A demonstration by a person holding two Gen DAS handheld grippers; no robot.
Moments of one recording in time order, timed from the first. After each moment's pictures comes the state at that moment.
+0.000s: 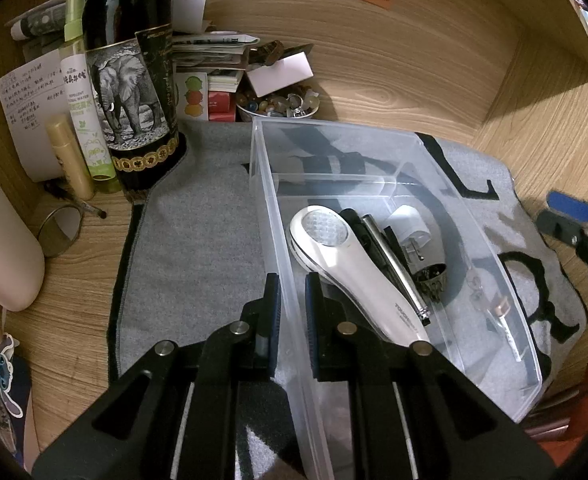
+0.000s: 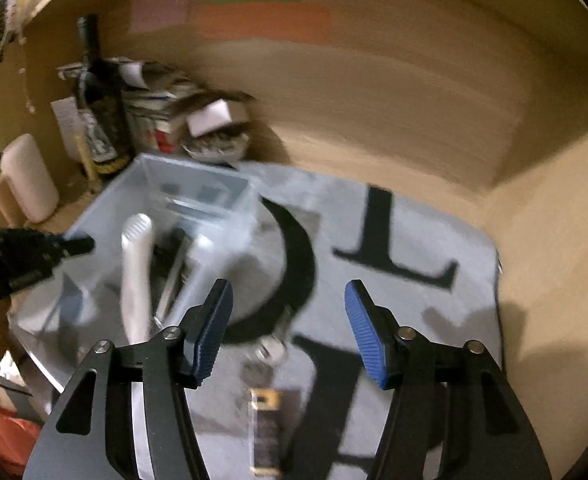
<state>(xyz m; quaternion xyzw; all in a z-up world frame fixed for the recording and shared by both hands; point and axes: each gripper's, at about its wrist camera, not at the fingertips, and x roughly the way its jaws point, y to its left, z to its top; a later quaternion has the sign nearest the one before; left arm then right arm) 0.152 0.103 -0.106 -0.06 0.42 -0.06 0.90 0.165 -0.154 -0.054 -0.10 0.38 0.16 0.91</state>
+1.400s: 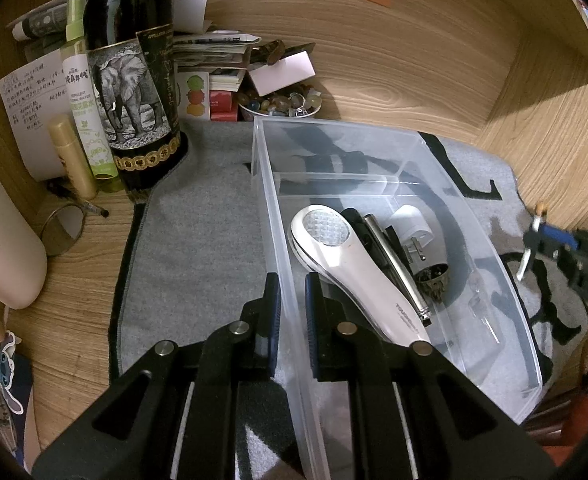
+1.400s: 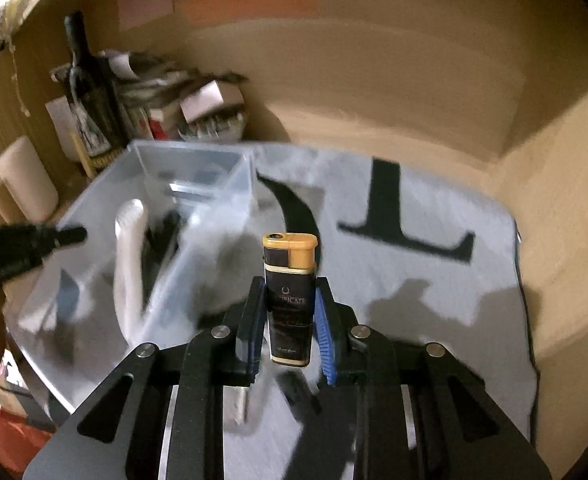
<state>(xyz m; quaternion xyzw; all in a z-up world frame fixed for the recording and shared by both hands) 0.153 0.102 -0.106 -0.05 0.42 -0.06 0.90 0.175 -0.154 -0.072 -0.07 0.38 0.18 0.90</state>
